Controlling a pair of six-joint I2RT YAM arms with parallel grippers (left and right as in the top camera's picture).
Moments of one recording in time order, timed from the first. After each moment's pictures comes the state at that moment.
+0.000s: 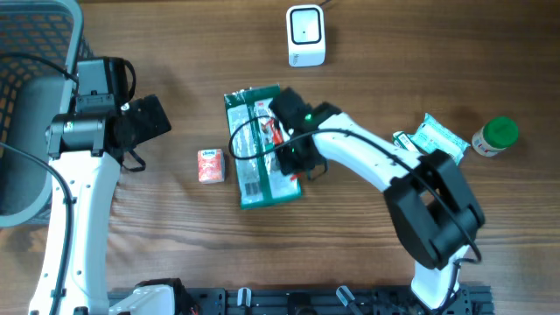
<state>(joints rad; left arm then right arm) 0.06 1.37 1.30 -1.02 -0.22 -0.33 0.65 1.98 1.39 -0.83 -0.15 0.29</state>
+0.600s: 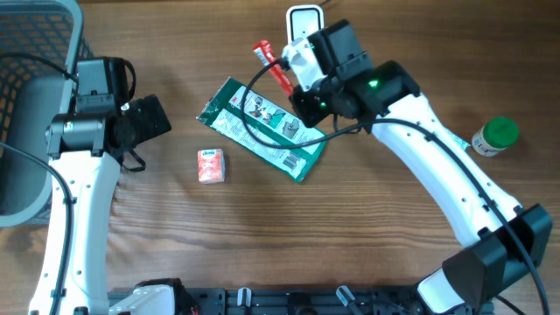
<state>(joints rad) 0.06 1.37 1.30 -1.02 -0.22 -0.33 0.52 1.73 1.63 -0.91 -0.20 -0.11</state>
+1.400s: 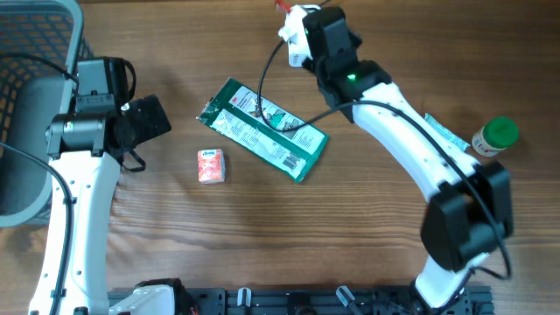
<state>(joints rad) 0.06 1.37 1.30 -1.02 -0.22 -0.33 0.48 1.93 1.56 -0.22 0.50 -0.75</state>
